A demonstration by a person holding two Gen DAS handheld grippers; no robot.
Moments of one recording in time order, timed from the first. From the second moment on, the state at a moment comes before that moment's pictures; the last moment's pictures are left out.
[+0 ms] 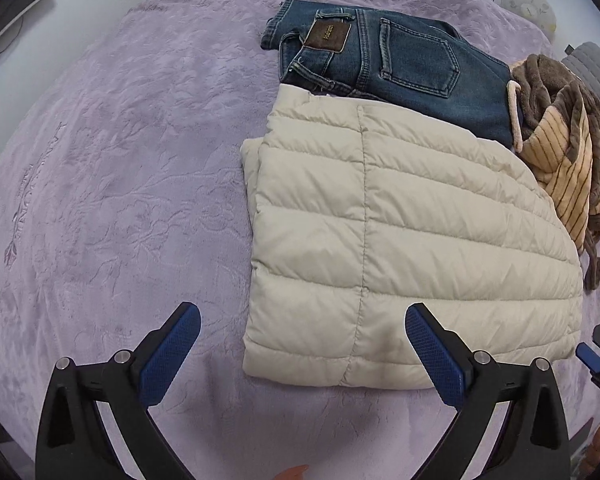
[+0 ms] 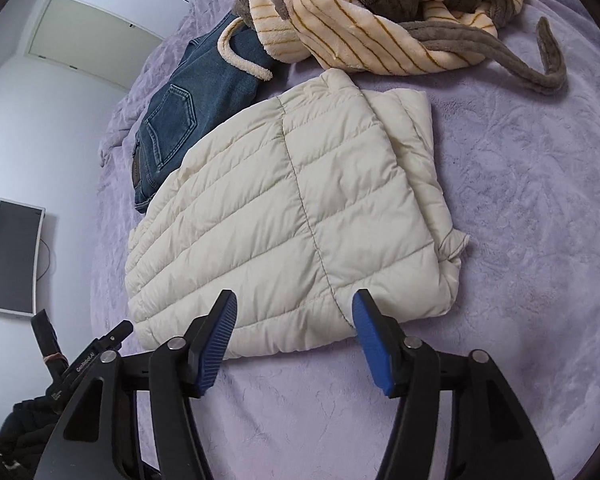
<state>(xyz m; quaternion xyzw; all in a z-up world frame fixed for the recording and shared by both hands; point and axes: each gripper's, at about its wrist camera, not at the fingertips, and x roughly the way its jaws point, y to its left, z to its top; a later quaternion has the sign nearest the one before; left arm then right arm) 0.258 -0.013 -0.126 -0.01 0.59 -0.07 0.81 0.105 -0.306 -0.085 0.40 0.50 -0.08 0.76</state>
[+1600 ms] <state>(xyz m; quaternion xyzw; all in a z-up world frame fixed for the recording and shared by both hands) 0.292 0.029 -0.211 -0.28 0.59 -0.12 0.74 0.100 -0.349 -0.208 0.69 0.35 -0.08 0.62</state>
